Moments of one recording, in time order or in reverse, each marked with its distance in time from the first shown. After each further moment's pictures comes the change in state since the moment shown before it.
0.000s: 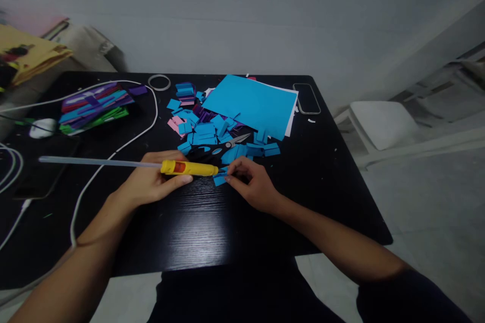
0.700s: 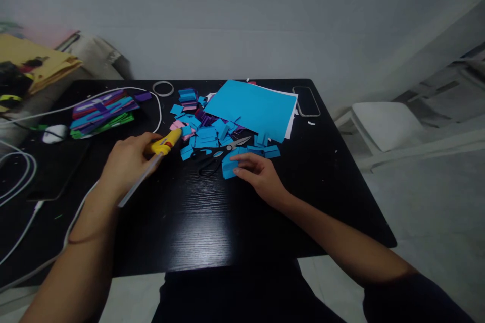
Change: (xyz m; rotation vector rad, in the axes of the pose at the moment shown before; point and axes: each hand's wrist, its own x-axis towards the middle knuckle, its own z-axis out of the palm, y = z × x) left_hand -0.004 -0.036 -0.033 0.624 0.036 -0.544; right_hand 0.008 -0.005 -0.014 0.244 0.066 0.160
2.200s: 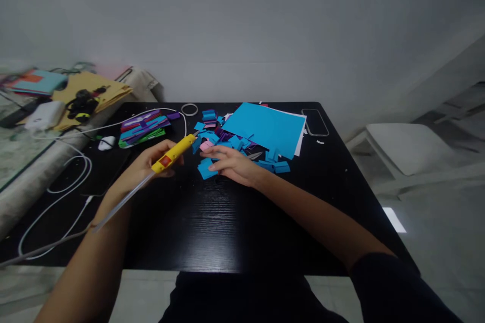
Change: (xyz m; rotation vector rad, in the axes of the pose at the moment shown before) left_hand -0.014 -0.012 -0.038 -0.927 -0.164 0.125; right_hand 0.087 -0.024 0.063 0.443 -0.488 0.235
